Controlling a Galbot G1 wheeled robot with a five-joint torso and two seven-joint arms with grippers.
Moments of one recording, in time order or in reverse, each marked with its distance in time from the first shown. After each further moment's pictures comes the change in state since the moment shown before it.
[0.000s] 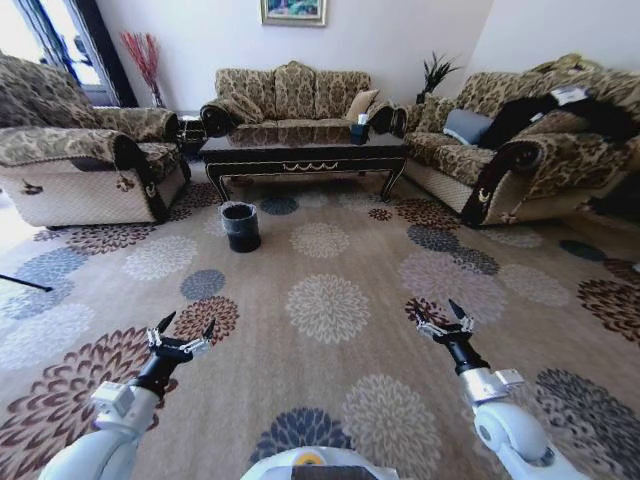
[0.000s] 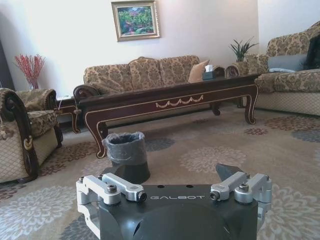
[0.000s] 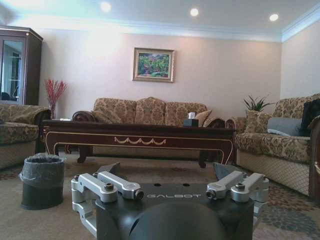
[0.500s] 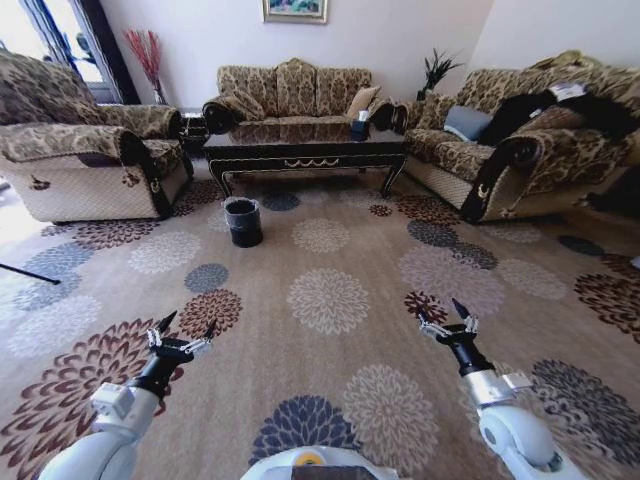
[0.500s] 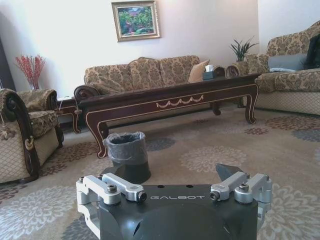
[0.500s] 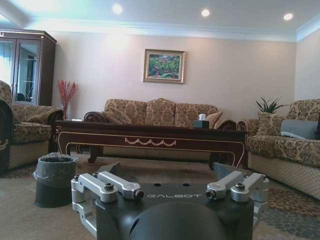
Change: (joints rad) left arm 0.011 -0.004 0.001 -0.009 0.009 -0.009 -0.001; right arm -0.031 0.012 0.027 0.017 -0.002 0.016 -0.058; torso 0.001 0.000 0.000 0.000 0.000
